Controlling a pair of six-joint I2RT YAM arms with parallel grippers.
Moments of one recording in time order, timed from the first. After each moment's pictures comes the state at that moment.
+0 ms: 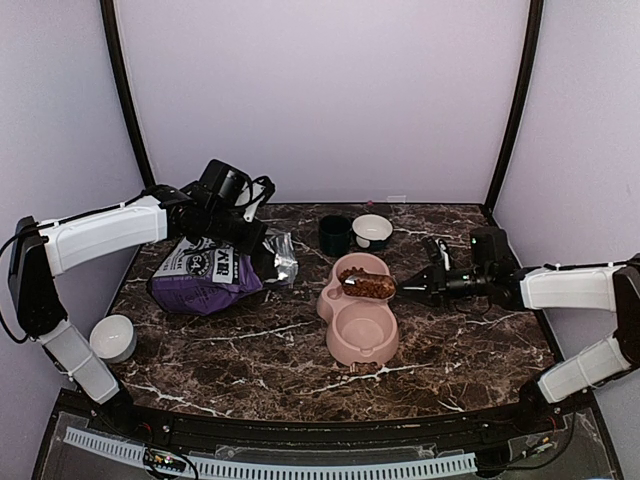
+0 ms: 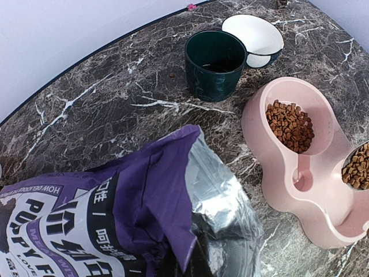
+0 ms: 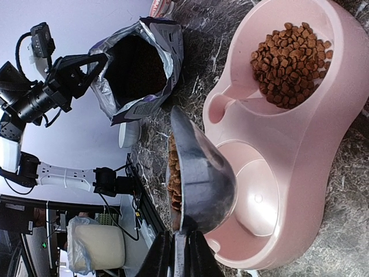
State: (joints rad) left arm -0.64 1.60 1.33 -0.52 -0.10 -0.04; right arm 0.40 1.33 0.57 0.21 -0.88 0.79
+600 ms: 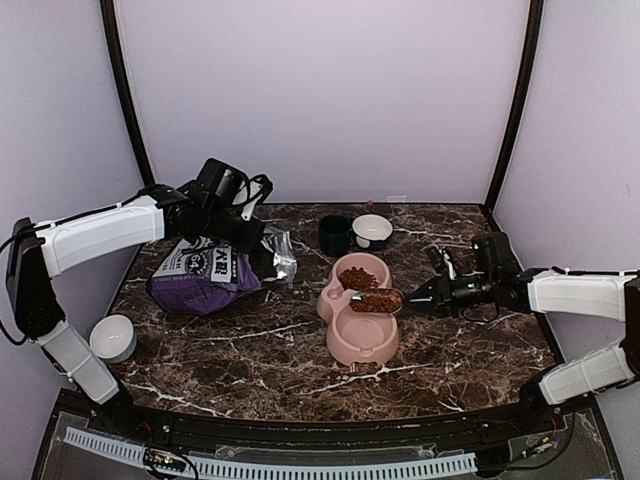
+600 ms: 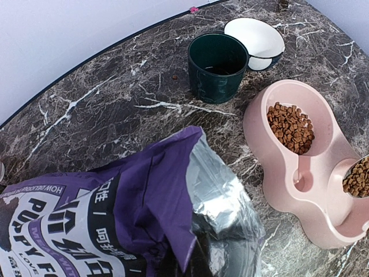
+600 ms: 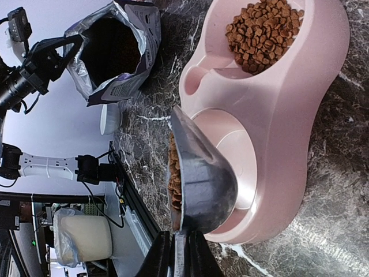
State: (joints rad) left arm -0.64 1.58 1.33 -0.52 -0.10 -0.04; right arm 0.40 1.26 0.56 0.01 -0.85 0.68
